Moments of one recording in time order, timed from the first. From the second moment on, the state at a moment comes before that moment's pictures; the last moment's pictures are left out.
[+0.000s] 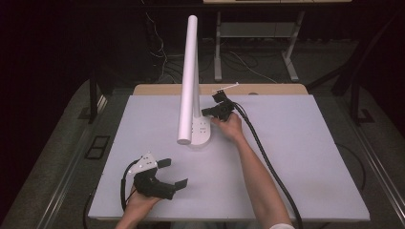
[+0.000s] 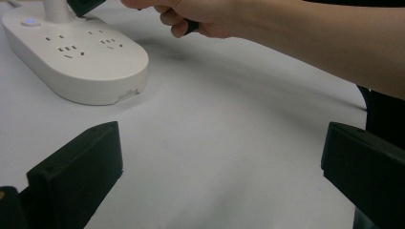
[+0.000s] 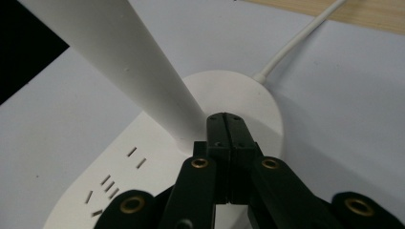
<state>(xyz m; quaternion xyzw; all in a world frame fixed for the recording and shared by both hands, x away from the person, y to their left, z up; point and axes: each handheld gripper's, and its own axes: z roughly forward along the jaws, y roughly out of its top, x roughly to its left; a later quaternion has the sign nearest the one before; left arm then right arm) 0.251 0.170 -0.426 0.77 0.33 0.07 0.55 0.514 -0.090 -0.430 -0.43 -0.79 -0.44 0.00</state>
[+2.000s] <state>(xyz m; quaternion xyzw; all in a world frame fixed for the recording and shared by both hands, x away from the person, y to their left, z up) 0.252 0.168 -0.427 0.77 0.33 0.07 0.54 0.476 -0.128 -0.373 -0.38 -0.82 -0.43 -0.05</state>
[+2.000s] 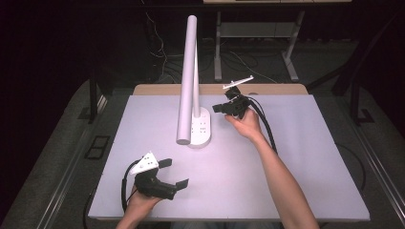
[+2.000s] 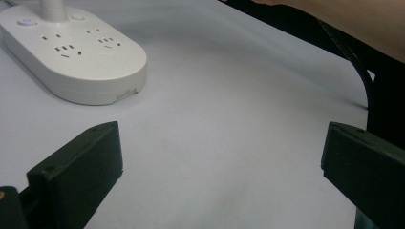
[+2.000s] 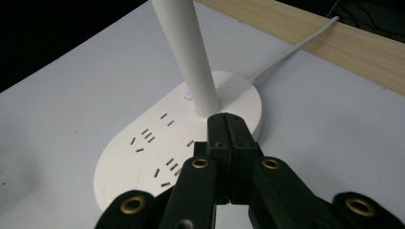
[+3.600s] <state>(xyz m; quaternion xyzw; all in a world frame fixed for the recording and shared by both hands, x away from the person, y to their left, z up) 0.254 0.164 -0.428 0.77 0.33 0.07 0.54 0.322 -0.251 -0.364 -0.40 -0.77 -0.48 -0.08</state>
